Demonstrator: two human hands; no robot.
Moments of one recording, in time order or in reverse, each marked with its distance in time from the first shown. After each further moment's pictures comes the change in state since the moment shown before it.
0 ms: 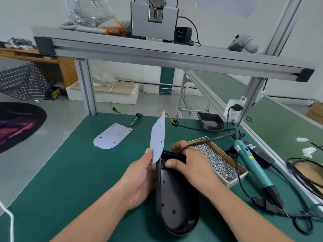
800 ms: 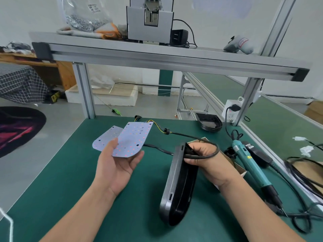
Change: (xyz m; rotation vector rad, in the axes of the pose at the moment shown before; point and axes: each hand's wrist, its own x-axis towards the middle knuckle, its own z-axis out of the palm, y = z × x) left_hand 0.007 0.035 -0.046 -0.464 0.179 0.402; right_hand 0.005 0.027 -0.035 0.756 -0.127 0.096
